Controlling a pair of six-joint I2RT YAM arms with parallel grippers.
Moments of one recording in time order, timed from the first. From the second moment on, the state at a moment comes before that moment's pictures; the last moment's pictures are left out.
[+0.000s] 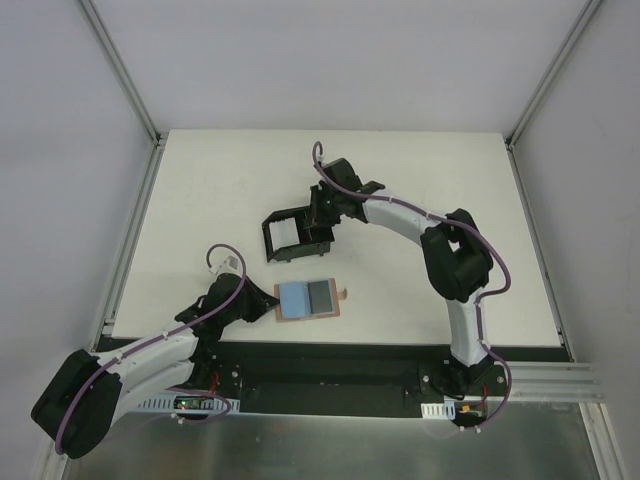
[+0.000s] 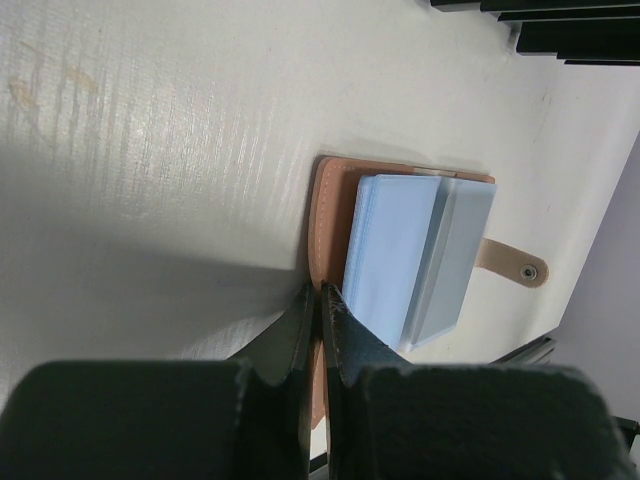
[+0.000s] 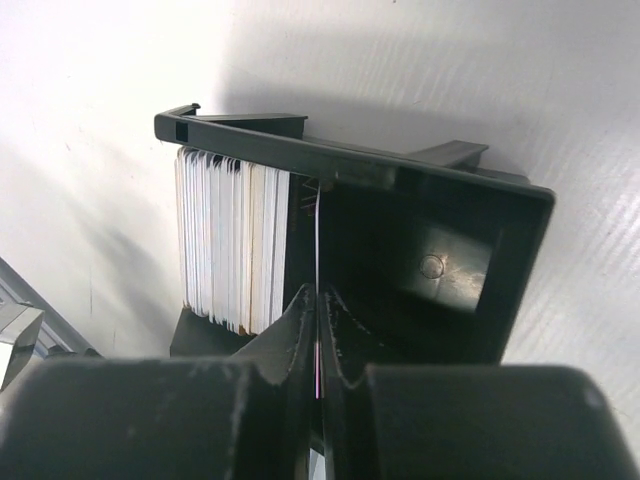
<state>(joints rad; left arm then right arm) -0.59 0.84 0.08 0.09 0.04 -1.18 0.68 2.07 1.57 -0.34 -0.28 0.57</state>
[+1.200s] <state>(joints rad) -0.59 0.83 0.07 0.07 0.05 -1.18 0.78 1.48 0.94 -0.14 -0.27 0.72</state>
